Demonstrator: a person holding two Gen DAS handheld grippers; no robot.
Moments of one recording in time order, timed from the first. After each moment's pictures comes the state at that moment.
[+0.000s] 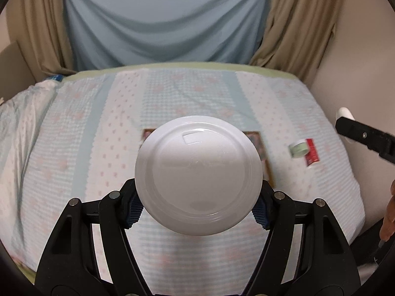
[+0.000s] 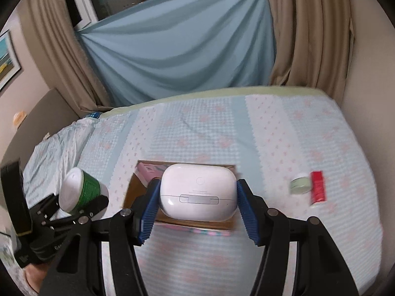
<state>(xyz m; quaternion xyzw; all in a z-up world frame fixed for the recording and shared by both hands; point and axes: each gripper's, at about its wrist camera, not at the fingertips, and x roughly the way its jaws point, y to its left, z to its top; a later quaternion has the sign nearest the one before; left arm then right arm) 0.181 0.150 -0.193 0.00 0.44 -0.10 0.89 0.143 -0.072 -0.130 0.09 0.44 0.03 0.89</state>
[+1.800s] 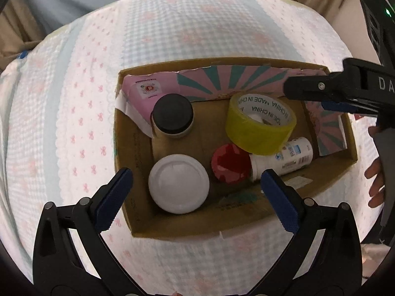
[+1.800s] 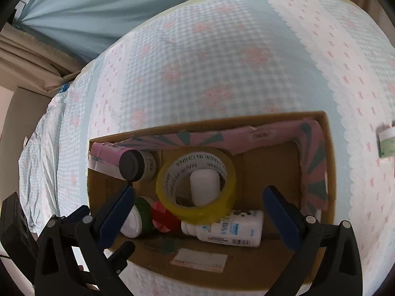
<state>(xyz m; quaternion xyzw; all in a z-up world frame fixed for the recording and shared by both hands) 0.299 0.161 -0.382 0.07 0.58 -0.12 0.80 0.299 -0.045 -0.356 0.19 0.61 0.03 0.77</state>
